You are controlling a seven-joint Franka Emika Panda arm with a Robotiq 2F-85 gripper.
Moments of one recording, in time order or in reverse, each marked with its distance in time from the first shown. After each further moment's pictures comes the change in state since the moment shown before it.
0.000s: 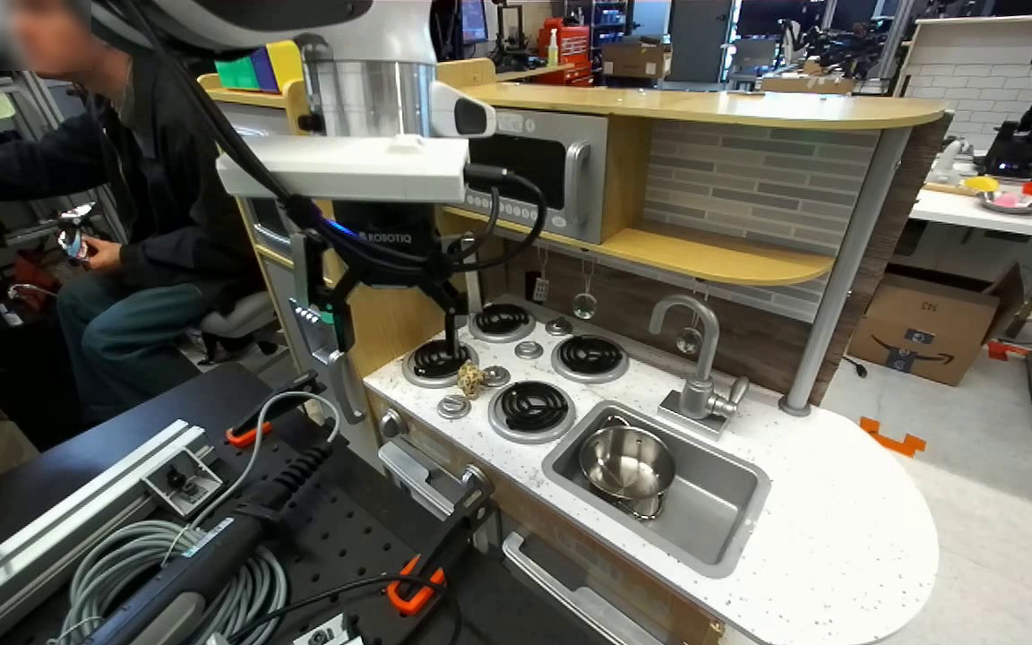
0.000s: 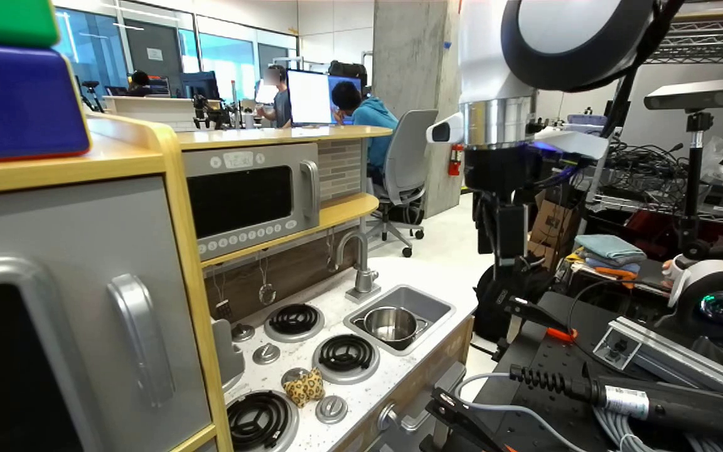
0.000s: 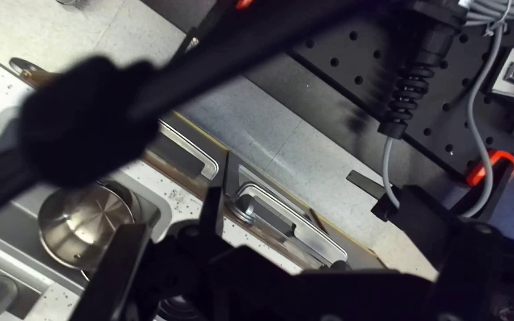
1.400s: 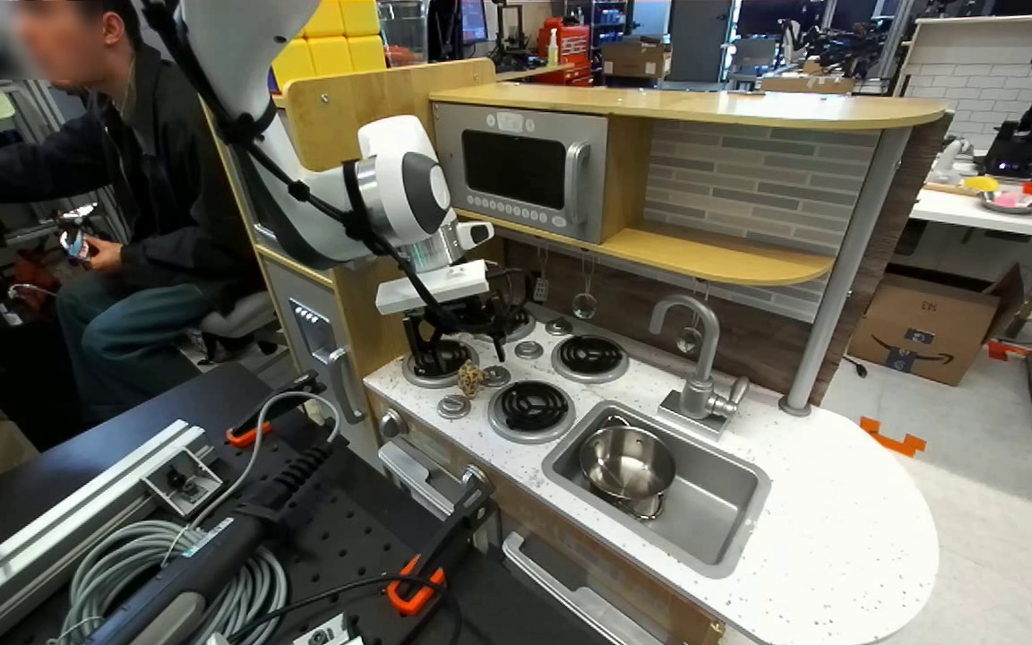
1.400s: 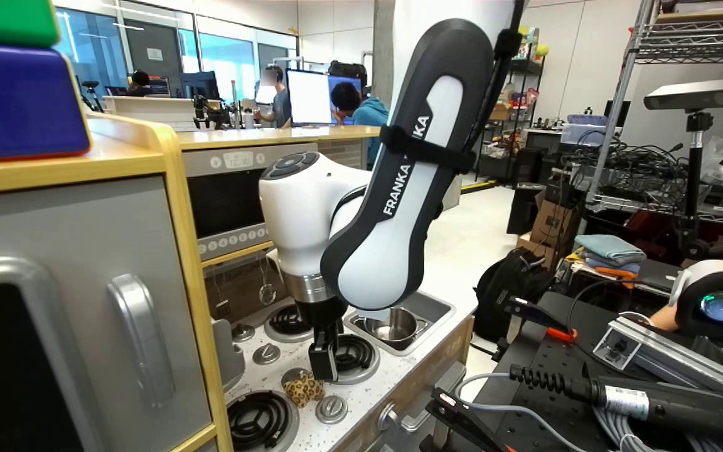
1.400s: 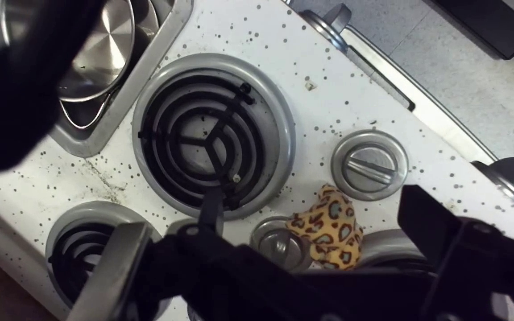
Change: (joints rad) arm 0.306 0.850 -0.067 0.686 -0.384 0.262 0.602
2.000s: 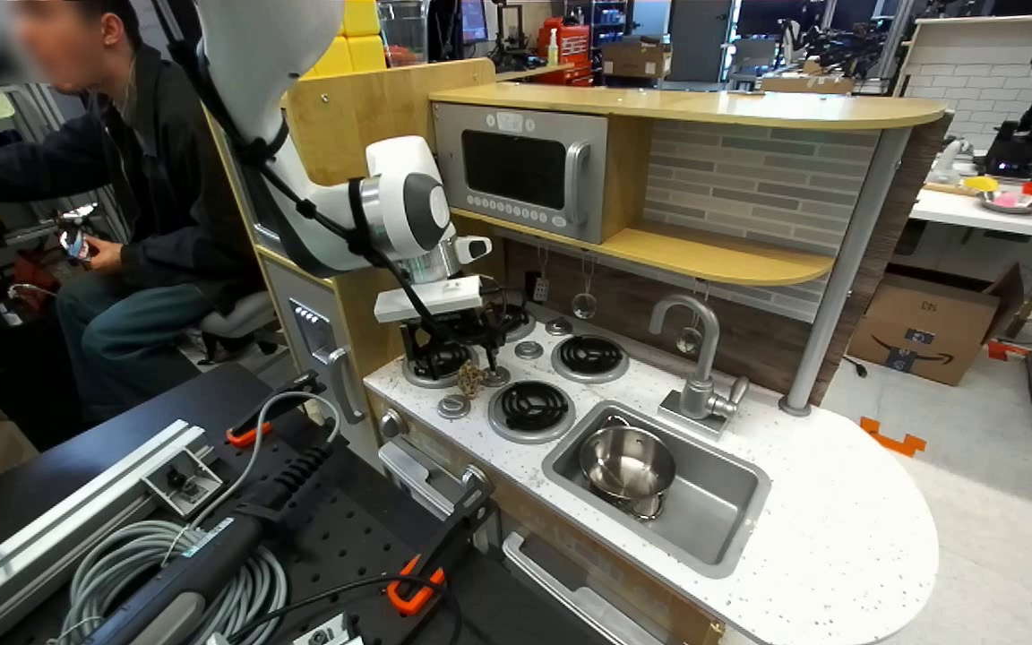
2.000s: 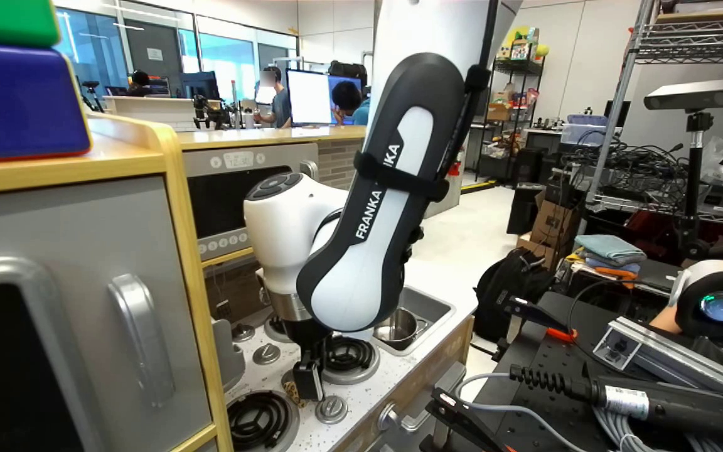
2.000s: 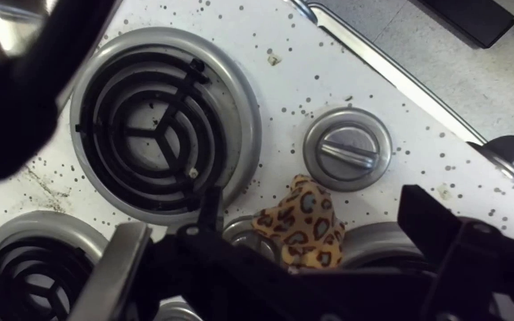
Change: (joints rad) arm -0.011 0.100 0.045 0.108 0.070 -0.040 -0.007
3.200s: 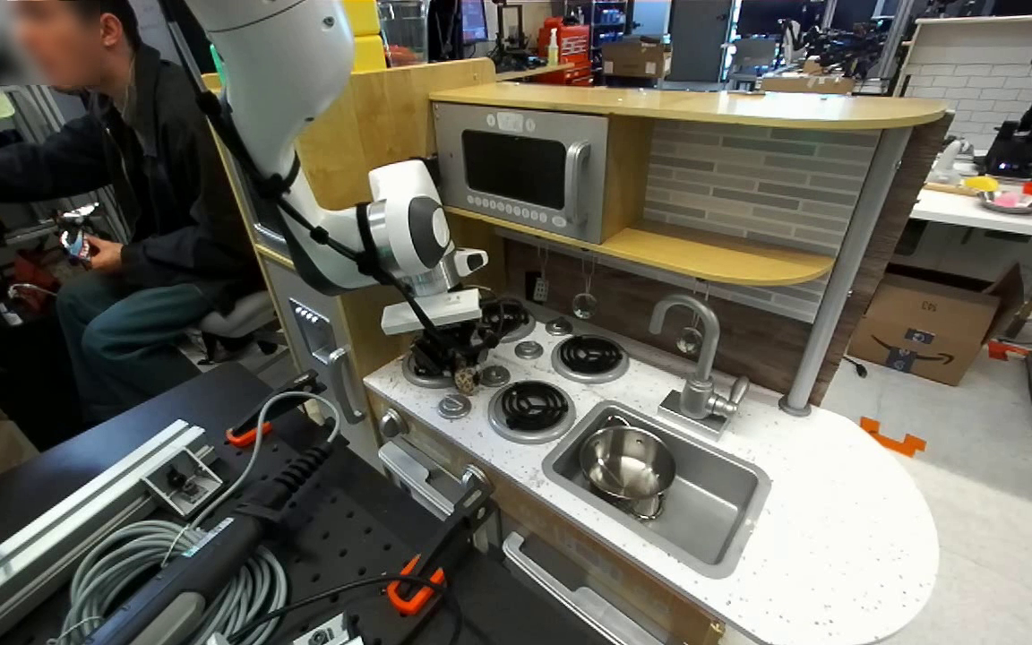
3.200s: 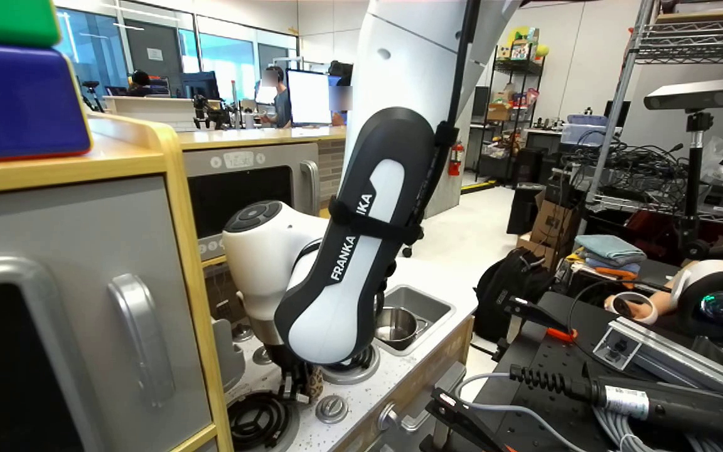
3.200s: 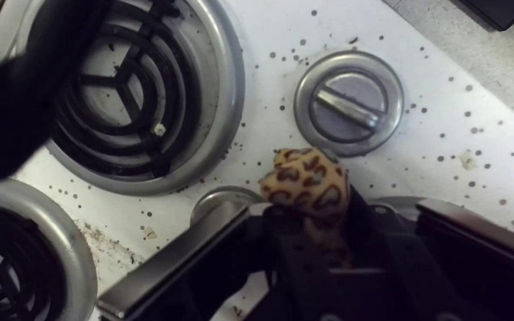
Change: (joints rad) arm 0.030 0.125 -0.004 0.142 0.003 0.004 0.001
